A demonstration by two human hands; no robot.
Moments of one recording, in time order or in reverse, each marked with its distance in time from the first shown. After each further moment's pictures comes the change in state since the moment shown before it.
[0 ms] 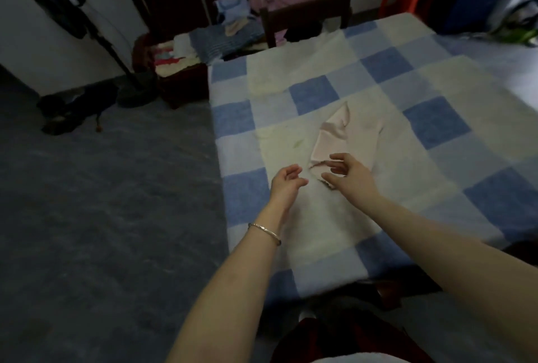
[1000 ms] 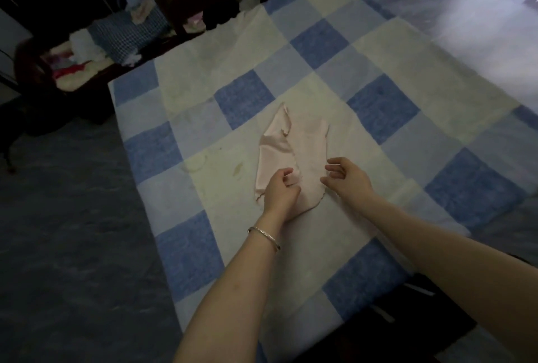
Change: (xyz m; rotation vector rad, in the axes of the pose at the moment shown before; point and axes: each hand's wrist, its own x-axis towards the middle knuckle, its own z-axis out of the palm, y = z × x) left_hand 0.130 -0.013 0.122 0.544 -0.135 0.026; right_hand 0.108 0.085 -0.077 0.045 0.109 0.308
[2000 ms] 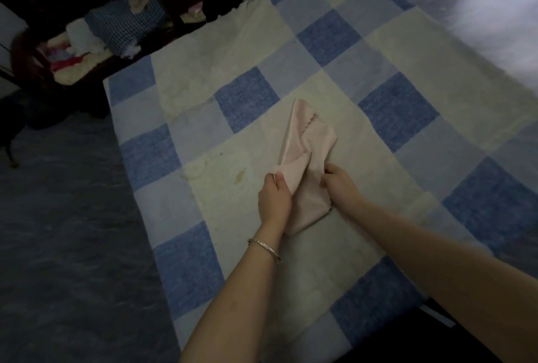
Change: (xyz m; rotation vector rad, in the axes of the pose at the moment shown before) left_hand 0.020 0.009 -0.010 0.176 0.226 -0.041; right_hand 0.037 -0.024 0.031 0.114 -0.125 0.154
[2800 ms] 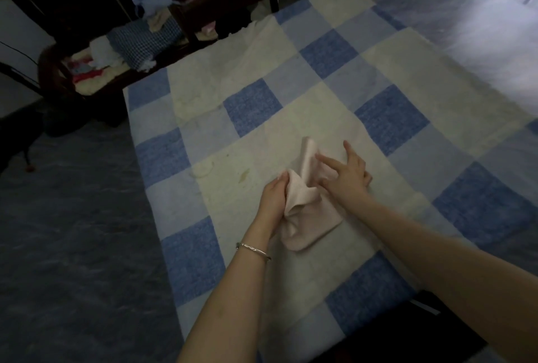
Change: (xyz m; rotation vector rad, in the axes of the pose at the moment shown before) left_hand -0.026 0.004 -0.020 -0.564 -0.273 -0.098; right_hand -0.038 -0.008 -0.024 -0.538 0.166 -0.242
